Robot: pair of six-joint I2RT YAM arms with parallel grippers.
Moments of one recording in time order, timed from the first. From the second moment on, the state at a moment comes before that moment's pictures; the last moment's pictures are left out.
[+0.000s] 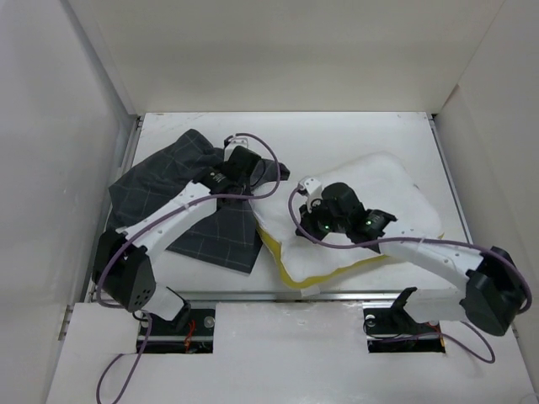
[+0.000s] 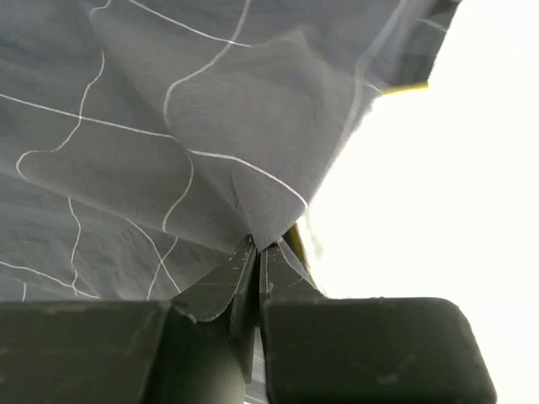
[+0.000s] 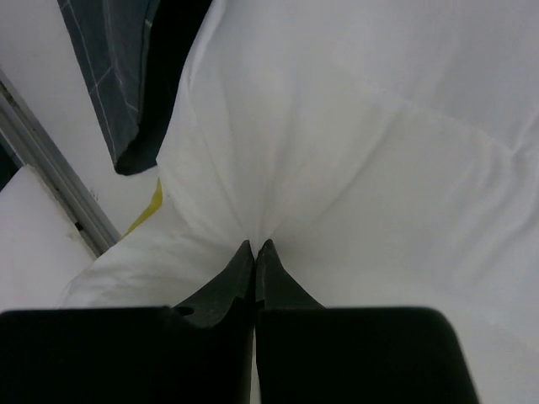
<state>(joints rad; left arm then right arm) -0.63 1.48 1.22 -0.68 -0.41 -0.54 0.77 1.24 0.80 -0.21 -0.23 0.15</state>
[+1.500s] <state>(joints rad) -0.66 1.37 1.17 -0.69 -0.22 -0.57 0.91 1.95 1.13 0.57 0.38 0.70</state>
